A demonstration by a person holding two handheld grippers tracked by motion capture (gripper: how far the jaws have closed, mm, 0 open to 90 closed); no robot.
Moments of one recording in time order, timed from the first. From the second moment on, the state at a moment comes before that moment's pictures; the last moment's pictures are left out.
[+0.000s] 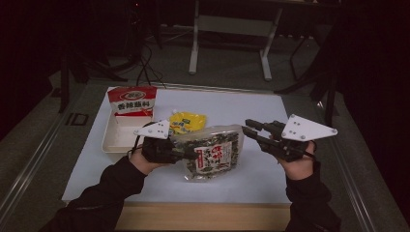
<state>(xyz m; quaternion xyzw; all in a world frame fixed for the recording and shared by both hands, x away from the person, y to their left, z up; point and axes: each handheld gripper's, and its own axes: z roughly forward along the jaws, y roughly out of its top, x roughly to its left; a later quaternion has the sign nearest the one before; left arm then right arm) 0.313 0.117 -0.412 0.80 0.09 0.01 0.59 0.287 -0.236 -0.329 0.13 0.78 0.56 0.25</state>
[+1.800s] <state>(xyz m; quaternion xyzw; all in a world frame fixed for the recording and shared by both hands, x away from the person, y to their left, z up) 0.343 0.311 -0.353 0.78 0.23 0.17 0.56 0.310 -0.255 -0.414 0.24 0.76 0.58 0.16</state>
